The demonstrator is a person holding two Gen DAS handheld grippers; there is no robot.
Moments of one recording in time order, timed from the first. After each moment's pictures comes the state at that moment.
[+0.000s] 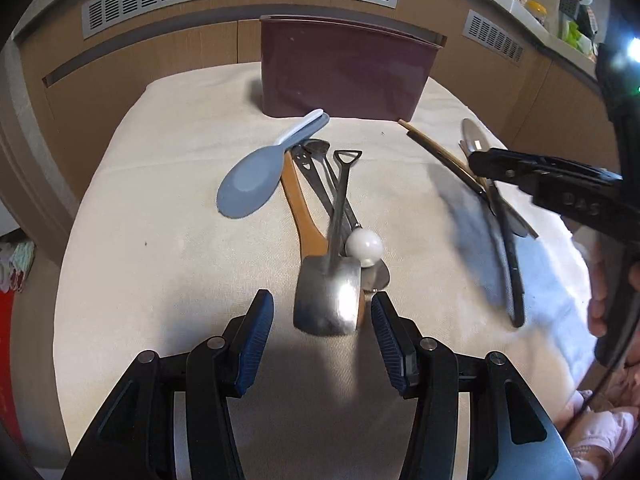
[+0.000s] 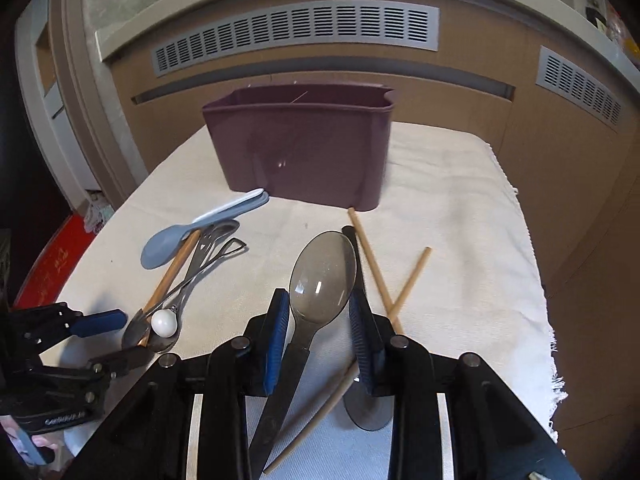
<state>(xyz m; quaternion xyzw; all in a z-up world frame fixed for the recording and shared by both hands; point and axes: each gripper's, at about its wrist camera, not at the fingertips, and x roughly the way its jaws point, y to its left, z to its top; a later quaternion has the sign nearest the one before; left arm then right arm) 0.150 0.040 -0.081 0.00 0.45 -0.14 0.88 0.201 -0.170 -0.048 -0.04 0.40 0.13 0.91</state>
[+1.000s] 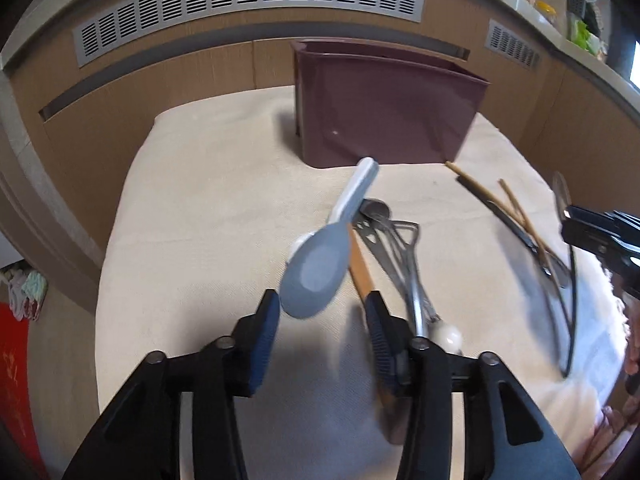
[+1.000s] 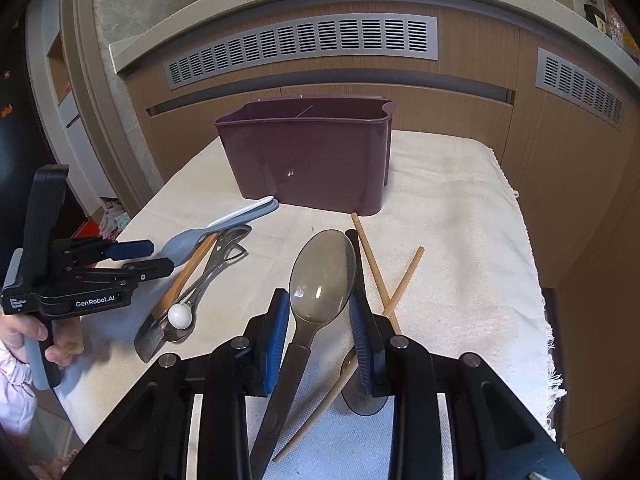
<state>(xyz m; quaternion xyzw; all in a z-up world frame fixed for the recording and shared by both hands) 0.213 0.065 -0.070 0.03 0.43 -0.12 0.89 0.190 -0.184 -0.039 -0.02 0.39 0.16 0.91</state>
